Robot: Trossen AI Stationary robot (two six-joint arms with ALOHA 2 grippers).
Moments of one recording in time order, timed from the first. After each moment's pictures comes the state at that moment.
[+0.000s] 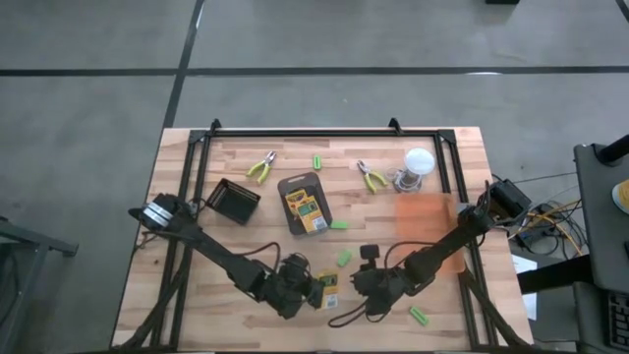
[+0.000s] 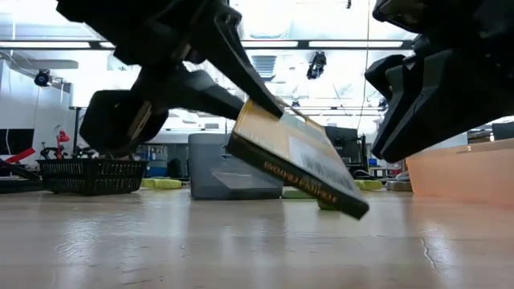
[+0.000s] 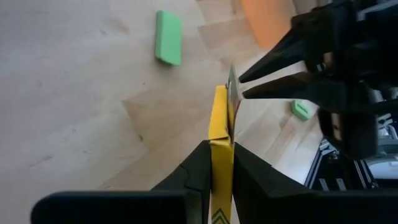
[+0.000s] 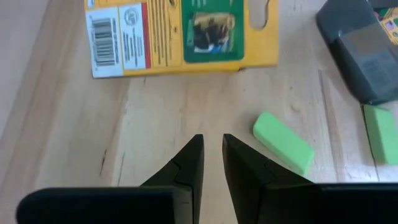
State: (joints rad) left arm -0.57 1.89 1.16 0.03 -0.59 -1.53; right arm 0.62 1.75 0.94 -0.19 0.47 0.38
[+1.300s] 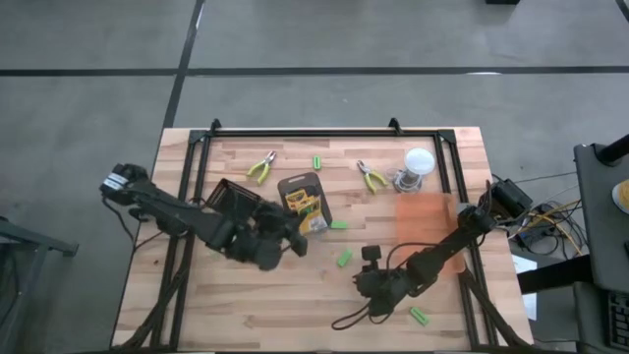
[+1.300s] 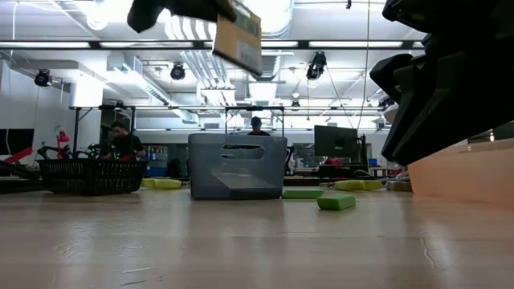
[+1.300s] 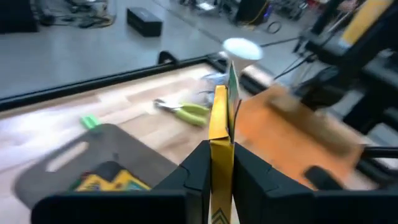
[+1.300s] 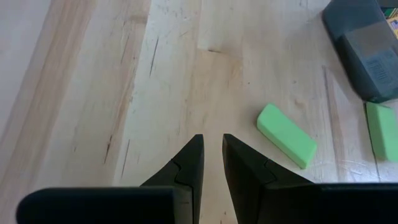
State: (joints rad) left arm -0.42 1.47 1.16 -0.32 -1.02 -0.91; right arm 0.64 1.74 0.93 -0.20 0.47 0.36
